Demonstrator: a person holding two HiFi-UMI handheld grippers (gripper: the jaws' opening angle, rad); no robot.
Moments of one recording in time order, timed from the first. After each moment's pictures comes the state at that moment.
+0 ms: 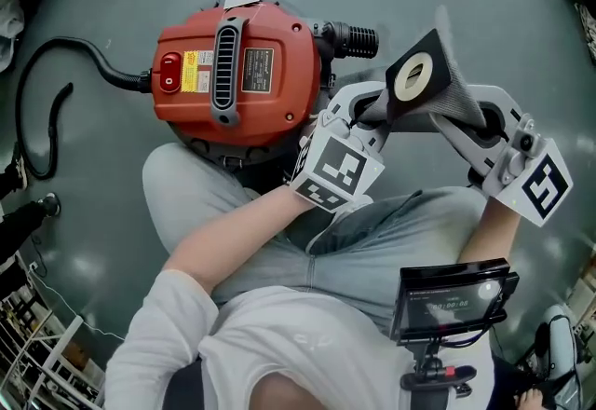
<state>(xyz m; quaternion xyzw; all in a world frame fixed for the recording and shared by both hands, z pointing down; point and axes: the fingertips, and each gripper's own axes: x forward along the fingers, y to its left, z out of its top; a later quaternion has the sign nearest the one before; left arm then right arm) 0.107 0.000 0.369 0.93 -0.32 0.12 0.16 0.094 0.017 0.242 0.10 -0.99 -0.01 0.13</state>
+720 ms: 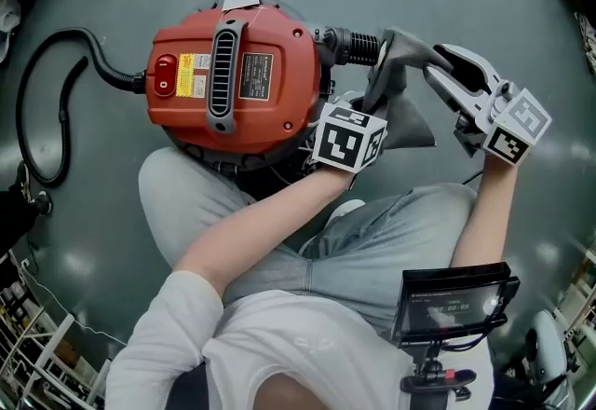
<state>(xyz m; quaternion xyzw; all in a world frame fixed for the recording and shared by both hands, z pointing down) 0.125 -0.002 0.489 0.81 -0.34 0.16 0.46 0.141 -0.070 0.343 0.22 -0.94 0.20 0.16</state>
